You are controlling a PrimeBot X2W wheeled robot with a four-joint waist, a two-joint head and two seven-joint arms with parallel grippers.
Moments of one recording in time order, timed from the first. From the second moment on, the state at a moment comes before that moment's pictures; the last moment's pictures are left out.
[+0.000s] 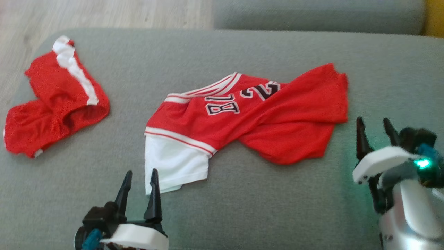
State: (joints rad) left arm -0.02 0.27 -0.51 0.14 -0.63 0.22 -0.23; right arm -0.30 -0.04 -0.17 0.53 0.04 0.12 -0.03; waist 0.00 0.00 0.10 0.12
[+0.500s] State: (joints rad) left arm -0.06 0.26 -0.53 0.13 -0.61 0.23 -0.23; right arm -0.49 -0.05 -0.20 0.84 0.08 0.12 -0.07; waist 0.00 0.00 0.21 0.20
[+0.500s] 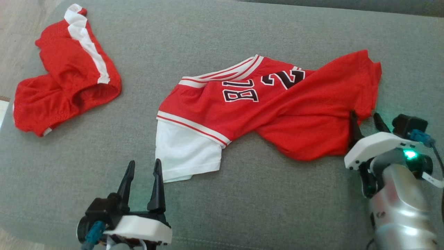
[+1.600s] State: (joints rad) left arm -0.06 0.26 -0.53 0.13 -0.62 0.24 -0.23; right arm -0.59 -0.05 0.02 0.90 0.20 0.12 -0.20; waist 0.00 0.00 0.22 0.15
